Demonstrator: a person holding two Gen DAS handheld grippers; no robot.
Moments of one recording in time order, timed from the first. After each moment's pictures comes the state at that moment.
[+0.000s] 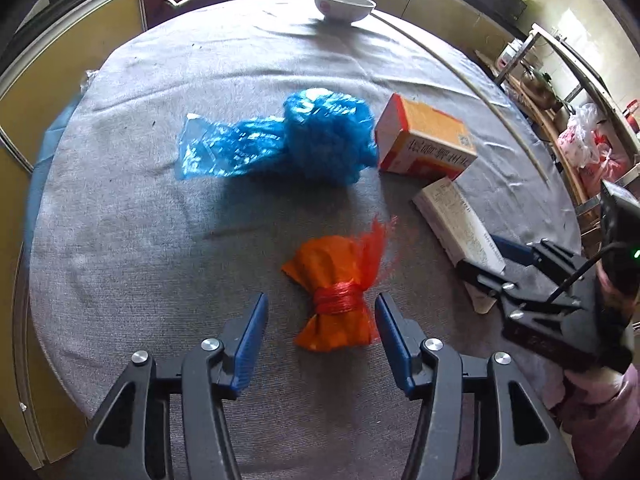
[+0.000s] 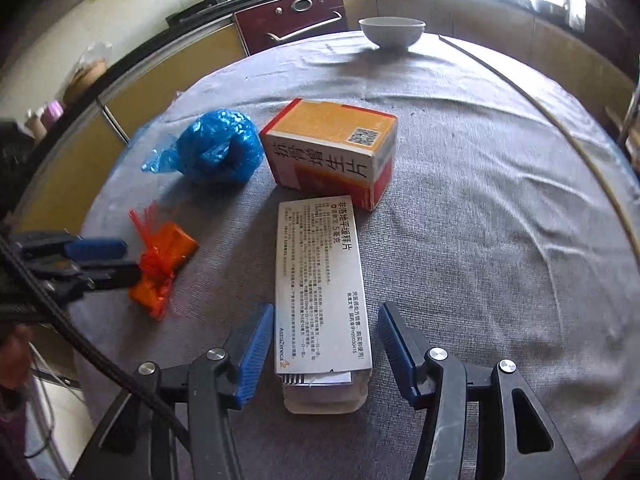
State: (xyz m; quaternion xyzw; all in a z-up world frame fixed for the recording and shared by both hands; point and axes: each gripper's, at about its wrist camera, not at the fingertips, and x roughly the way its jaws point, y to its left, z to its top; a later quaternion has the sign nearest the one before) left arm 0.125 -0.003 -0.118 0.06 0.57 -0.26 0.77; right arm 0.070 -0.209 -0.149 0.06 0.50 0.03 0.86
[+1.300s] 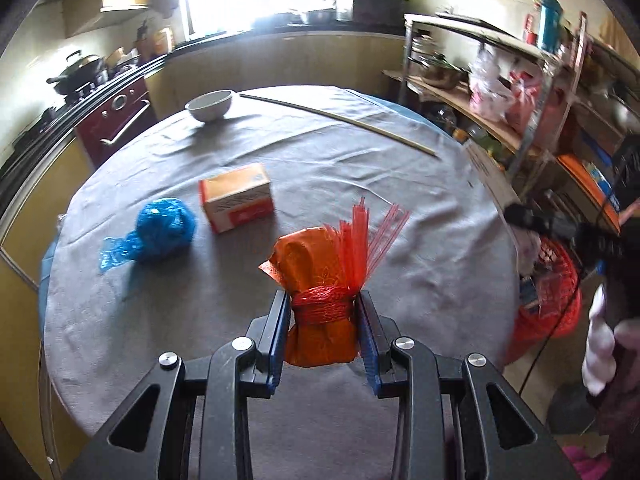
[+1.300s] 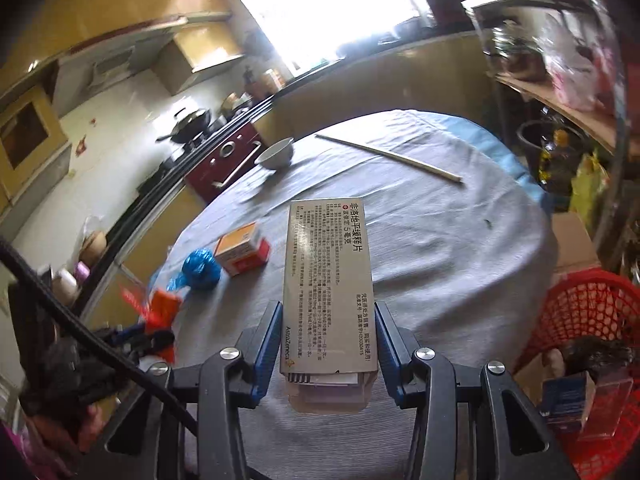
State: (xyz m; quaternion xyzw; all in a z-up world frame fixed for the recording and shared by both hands) left arm -0.024 -0.118 -0.060 0.17 0.40 -0.35 0.83; right arm -0.135 -0.340 -0.079 0.27 0.30 -0.08 0.91
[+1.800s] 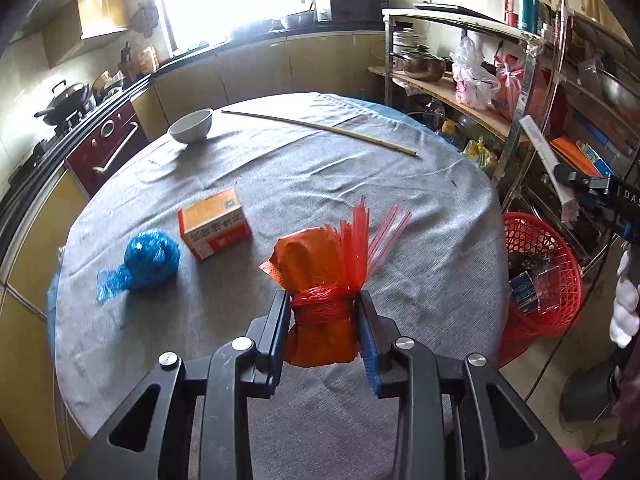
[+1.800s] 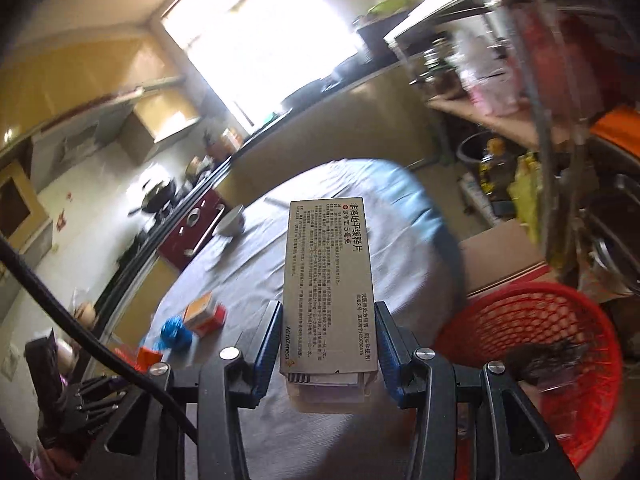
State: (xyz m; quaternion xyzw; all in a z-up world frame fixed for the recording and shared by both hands) left arm -0.039 -0.153 -0.047 0.21 0.38 -0.36 0.83; right arm -0.217 -0.421 -0.063 0.32 0.22 -0.16 0.91
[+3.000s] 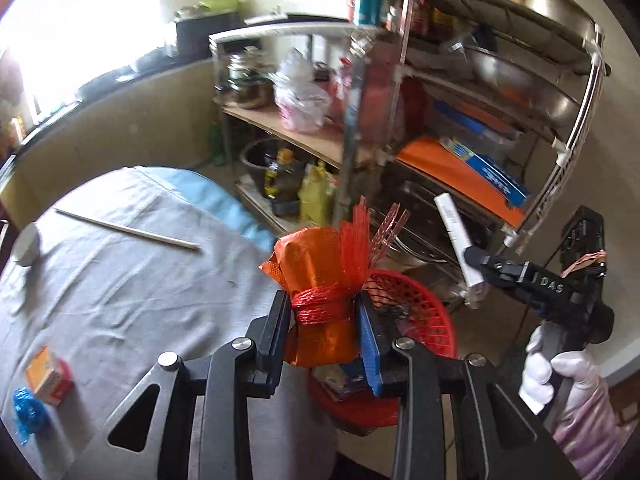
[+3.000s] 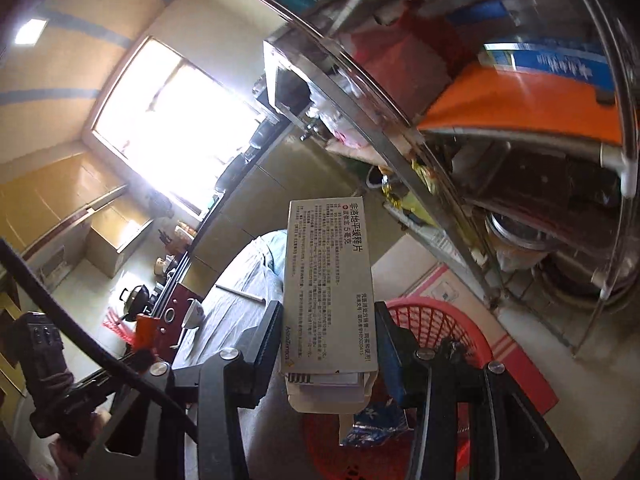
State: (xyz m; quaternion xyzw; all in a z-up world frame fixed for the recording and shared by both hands) left arm -0.128 -0.361 -0.011 0.22 0.35 -0.56 0.71; right arm -0.366 -0.520 -0.091 0.45 0.12 -0.26 0.85
